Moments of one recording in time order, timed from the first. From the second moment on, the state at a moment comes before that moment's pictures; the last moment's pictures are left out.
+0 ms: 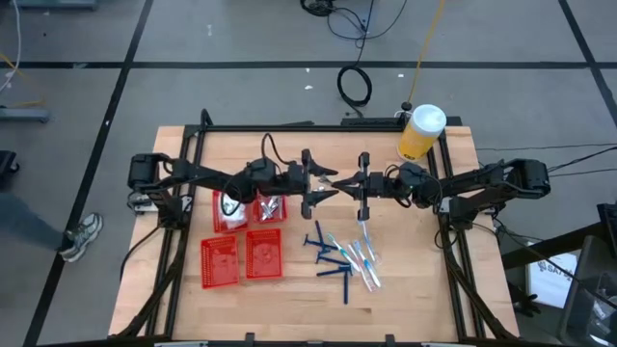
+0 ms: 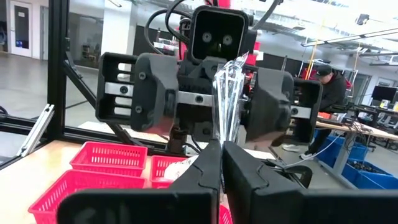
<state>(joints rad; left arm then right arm) 0.10 1.72 0.92 1.00 0.14 0.07 -0.13 1.33 0.49 1.03 -0.13 -0.17</state>
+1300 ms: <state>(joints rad) 0.10 1.54 0.92 0.60 0.00 0.07 -0.13 1.33 0.49 0.87 -0.11 -0.16</state>
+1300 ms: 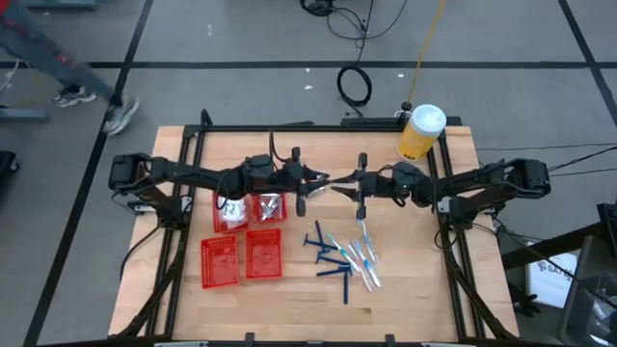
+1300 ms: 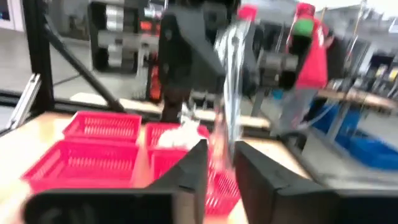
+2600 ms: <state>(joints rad) 0.05 1.18 0.54 0.00 -0.29 -0.65 -0.15 1.34 0.49 0.64 -0.07 -0.14</state>
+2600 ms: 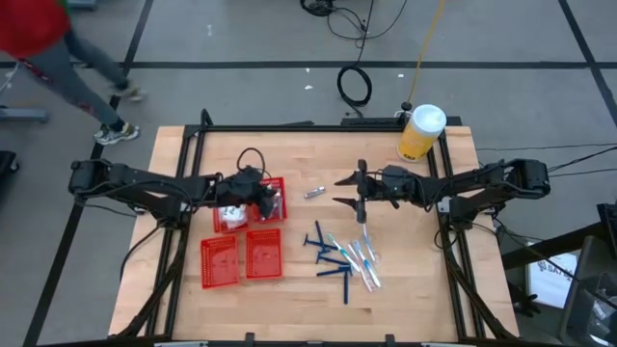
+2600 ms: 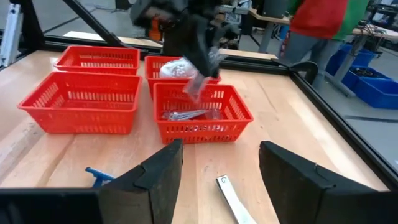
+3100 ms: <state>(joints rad) 0.05 1.19 0.49 0.02 -0.29 -0.74 -0.16 1.34 0.49 0.65 -0.07 -0.12</state>
